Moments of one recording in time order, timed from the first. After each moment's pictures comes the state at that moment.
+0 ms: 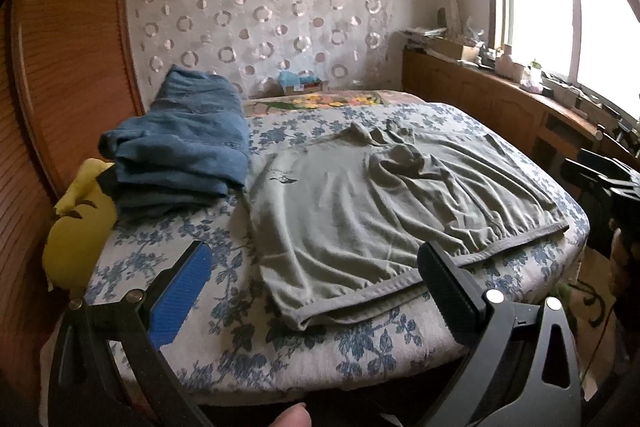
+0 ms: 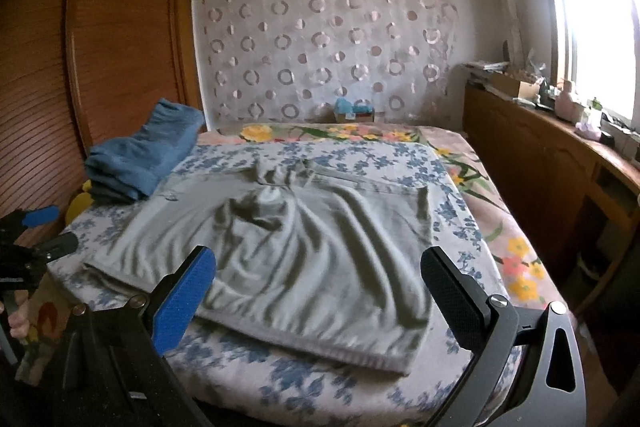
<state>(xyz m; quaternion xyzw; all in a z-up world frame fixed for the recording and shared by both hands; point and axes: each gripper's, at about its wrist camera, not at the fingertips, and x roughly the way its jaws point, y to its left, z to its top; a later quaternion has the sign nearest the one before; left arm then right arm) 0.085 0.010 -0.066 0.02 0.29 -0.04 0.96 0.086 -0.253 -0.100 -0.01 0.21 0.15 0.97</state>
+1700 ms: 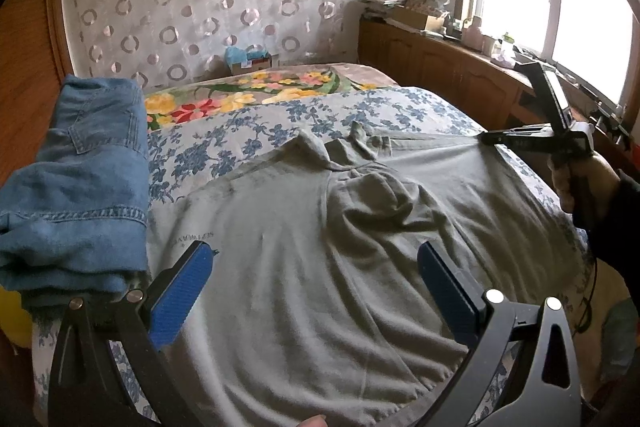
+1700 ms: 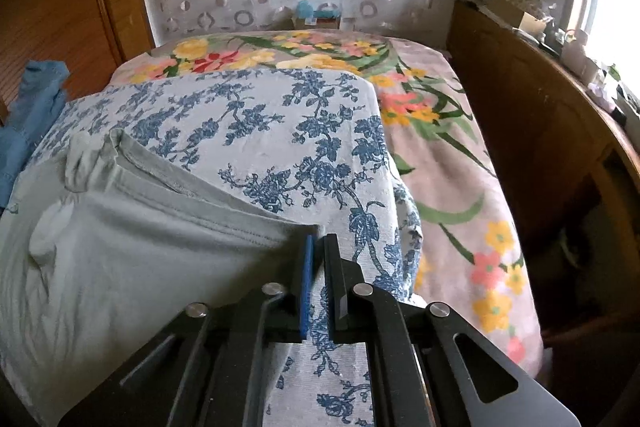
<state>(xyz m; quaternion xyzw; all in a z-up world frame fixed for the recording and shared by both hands) 0.206 -0.024 -0.067 0.04 0.35 -0.12 0.93 0.247 -0.284 -0.043 -0.05 0.39 0.11 0.91</state>
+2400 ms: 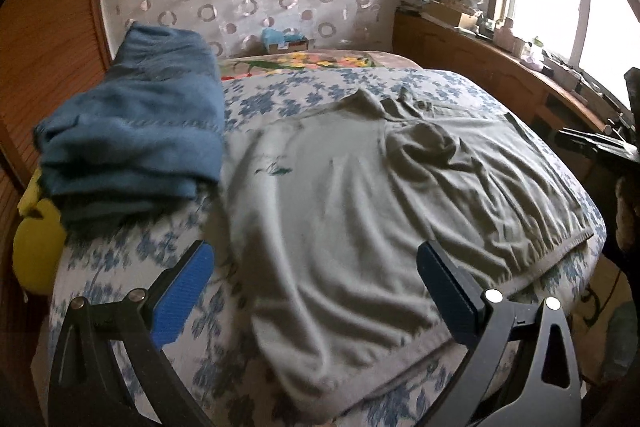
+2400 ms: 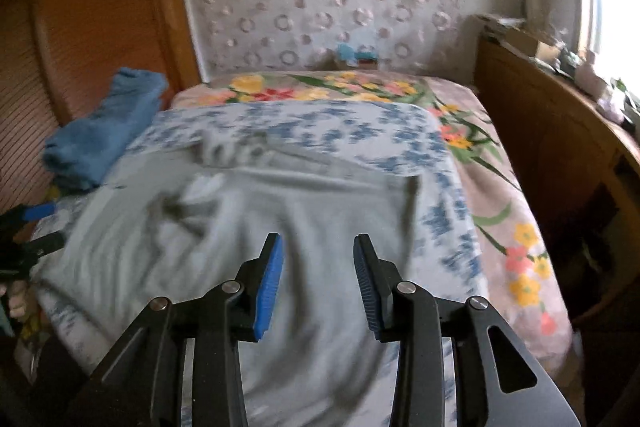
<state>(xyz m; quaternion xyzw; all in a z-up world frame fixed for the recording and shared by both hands) 0.155 0.028 -0.084 0.02 0.37 -0.06 0.93 0.114 -0.261 -0.030 -0.02 0.31 0.18 0.93</state>
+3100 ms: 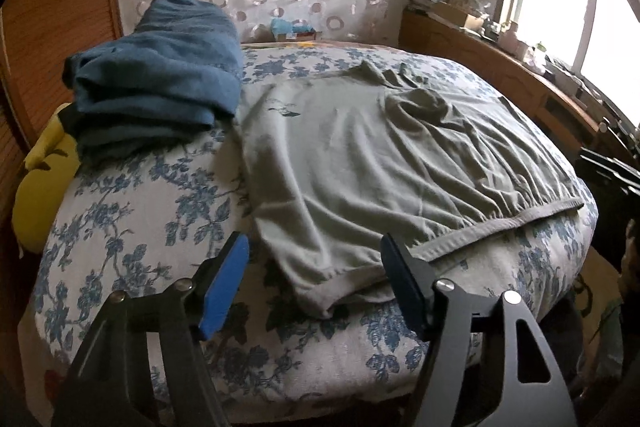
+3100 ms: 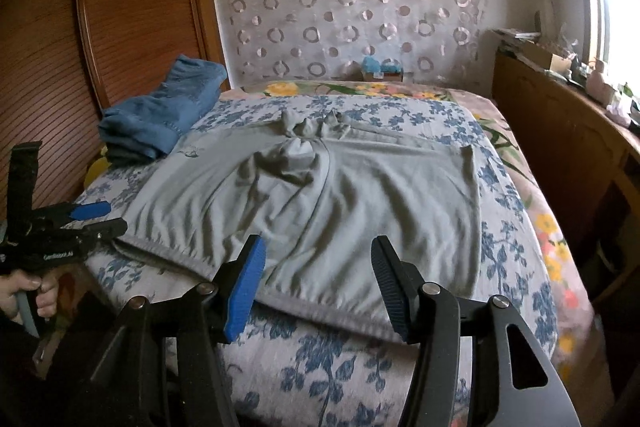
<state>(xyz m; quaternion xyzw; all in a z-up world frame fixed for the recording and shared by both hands) 0.107 0.036 -0.105 -0.01 0.38 -0.05 0.92 0.035 -0.255 -0.053 -0.02 0.29 0.20 0.94</state>
